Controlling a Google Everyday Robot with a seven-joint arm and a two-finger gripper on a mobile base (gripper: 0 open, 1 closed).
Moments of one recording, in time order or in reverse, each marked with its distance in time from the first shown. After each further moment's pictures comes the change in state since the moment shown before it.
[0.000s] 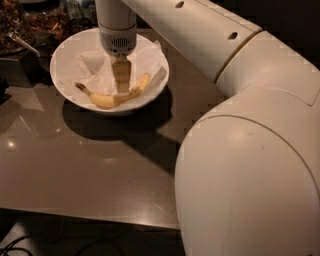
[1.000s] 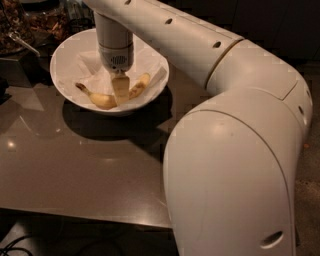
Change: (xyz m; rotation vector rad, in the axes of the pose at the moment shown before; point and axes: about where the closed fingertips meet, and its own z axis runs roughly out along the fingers) arm -0.003 0.005 0.050 -0.085 0.007 -0.009
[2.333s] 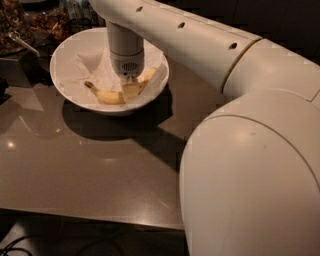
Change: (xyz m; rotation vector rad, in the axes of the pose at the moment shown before) arm 0.026 0.011 0.009 0.018 0.033 0.024
